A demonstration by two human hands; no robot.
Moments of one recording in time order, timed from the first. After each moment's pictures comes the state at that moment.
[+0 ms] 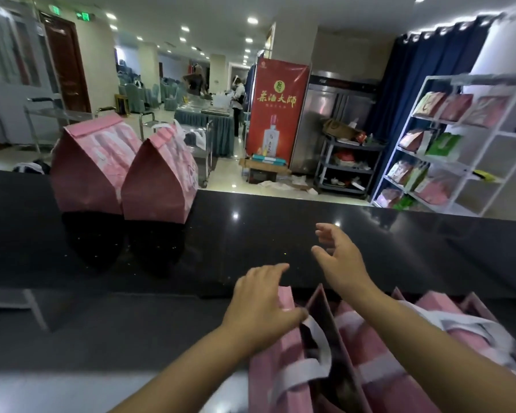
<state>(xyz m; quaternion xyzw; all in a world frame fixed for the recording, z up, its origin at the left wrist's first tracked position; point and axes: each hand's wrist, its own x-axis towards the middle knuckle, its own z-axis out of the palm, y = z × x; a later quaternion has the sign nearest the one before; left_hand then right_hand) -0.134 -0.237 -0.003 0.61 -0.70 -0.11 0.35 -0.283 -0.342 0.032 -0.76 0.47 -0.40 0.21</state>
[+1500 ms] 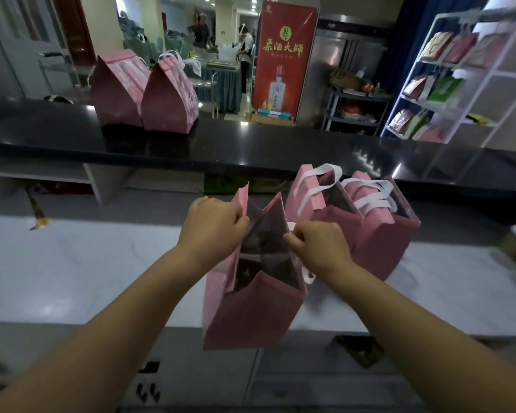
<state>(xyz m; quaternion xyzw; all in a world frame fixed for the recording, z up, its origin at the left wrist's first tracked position) -0.242 0.020 0.012 0.70 -0.65 0.05 0.29 -0.427 -0.050 -0.006 -0.86 0.47 -0.21 0.00</state>
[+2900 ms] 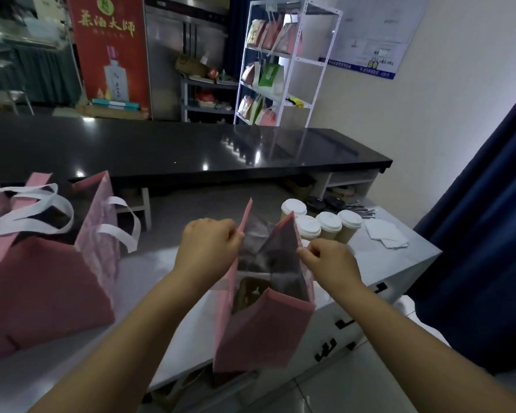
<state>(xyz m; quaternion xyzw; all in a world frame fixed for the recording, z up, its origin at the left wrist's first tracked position) -0.817 -0.242 -0.022 0.56 -0.76 -0.03 0.34 -1.044 -0.225 -0.035 -0.65 0.71 -0.27 0.04</state>
